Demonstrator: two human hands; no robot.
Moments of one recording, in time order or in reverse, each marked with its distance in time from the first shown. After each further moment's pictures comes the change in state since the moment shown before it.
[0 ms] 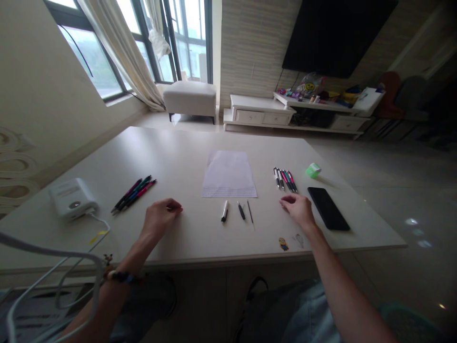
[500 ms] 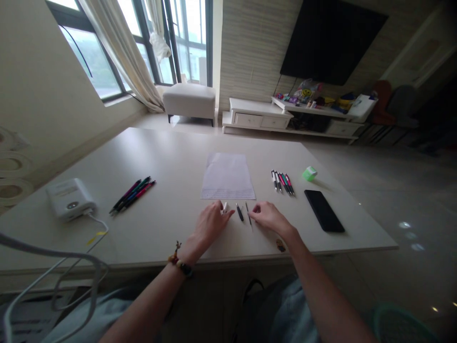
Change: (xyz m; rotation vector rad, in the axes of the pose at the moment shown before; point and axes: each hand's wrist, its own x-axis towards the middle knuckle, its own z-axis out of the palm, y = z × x) left_hand -0.027 0.087 0.084 0.278 -0.162 0.234; right_hand -0.035 -0.079 0.044 -0.384 -0.478 -0.162
